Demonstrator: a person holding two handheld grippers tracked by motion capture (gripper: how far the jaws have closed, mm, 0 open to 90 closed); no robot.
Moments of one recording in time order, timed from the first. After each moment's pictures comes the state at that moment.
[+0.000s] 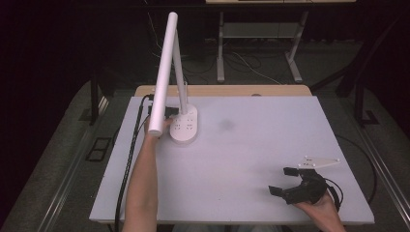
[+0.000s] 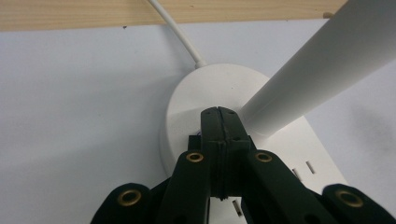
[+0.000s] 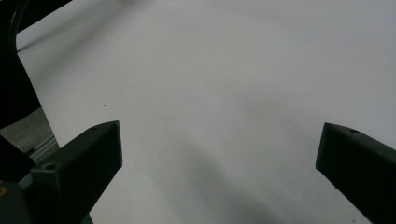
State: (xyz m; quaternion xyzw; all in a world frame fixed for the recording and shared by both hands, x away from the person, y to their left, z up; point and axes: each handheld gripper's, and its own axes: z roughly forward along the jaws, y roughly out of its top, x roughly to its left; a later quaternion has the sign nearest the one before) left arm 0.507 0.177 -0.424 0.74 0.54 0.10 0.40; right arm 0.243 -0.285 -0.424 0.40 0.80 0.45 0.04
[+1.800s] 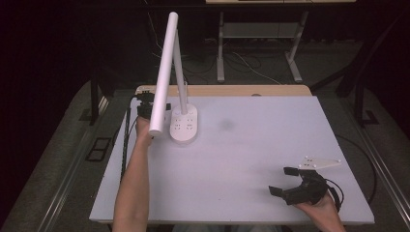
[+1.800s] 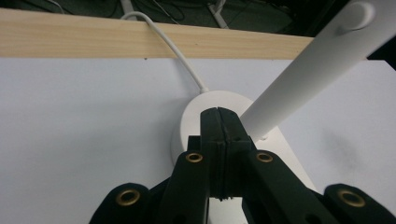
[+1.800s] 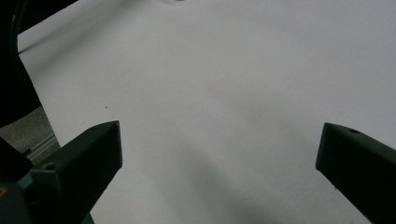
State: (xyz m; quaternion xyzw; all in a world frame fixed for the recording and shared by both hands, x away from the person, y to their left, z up) left arm 0.481 0.203 -0.398 0.69 0.55 0.12 0.45; right arm 0.240 -0.284 -0.421 0.40 0.80 0.45 0.05
